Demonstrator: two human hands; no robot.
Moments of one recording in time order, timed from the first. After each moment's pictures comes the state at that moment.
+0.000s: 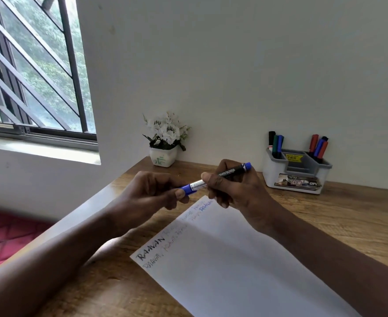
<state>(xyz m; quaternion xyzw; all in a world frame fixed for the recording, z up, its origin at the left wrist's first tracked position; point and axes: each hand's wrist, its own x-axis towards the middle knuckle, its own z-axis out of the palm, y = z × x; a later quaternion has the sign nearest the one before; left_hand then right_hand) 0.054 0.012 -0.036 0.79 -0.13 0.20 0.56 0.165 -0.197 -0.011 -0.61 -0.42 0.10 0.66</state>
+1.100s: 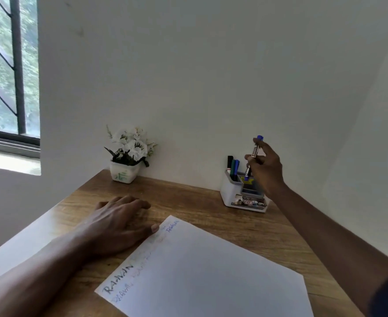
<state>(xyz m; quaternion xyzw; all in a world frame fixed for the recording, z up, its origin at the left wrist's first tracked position) 0.090 0.040 -0.054 0.99 0.01 0.10 0.13 0.301 -0.272 0.051 -0.78 -0.16 -0.26 0.54</state>
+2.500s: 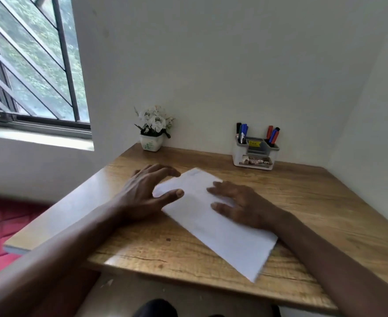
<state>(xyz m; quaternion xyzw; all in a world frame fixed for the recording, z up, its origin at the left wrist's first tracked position) -0.005 -0.034 -0.037 0.96 -0.06 0.22 0.19 0.124 -0.307 -0.036 -0.89 -0.42 0.05 0.16</state>
